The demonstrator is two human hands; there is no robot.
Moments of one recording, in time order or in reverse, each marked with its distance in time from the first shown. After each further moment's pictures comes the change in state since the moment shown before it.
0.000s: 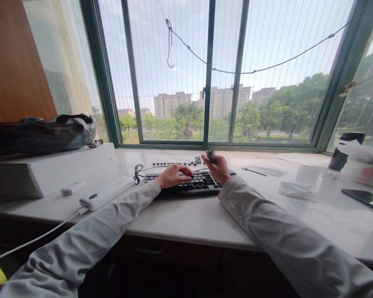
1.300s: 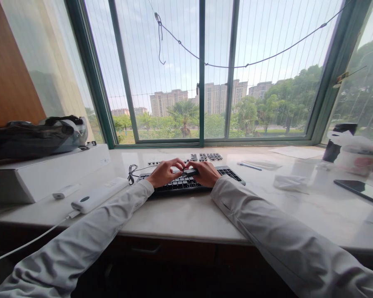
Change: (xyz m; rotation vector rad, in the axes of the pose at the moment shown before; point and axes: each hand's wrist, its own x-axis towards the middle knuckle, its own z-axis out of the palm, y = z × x) left_hand -0.005 0.005 -0.004 0.106 0.131 0.115; right_hand -0.016 -0.005 -0.004 -0.624 -0.498 -0.242
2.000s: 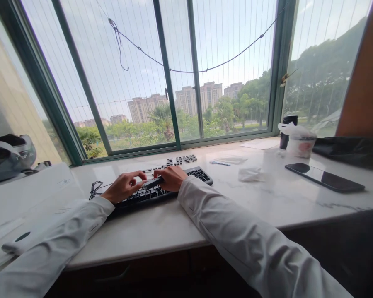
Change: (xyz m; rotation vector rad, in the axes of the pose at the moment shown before) left_hand -0.003 -0.005 -0.018 0.309 -0.147 -0.039; right_hand 0.001 -0.005 -0.010 -0.154 -0.129 -0.004
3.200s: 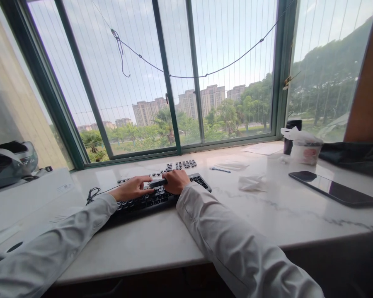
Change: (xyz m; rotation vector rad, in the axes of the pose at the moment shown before) left_hand 0.044 -0.005 0.012 0.044 -0.200 -0.033; right_hand 0.007 0.031 0.011 -0.031 0.005 0.152
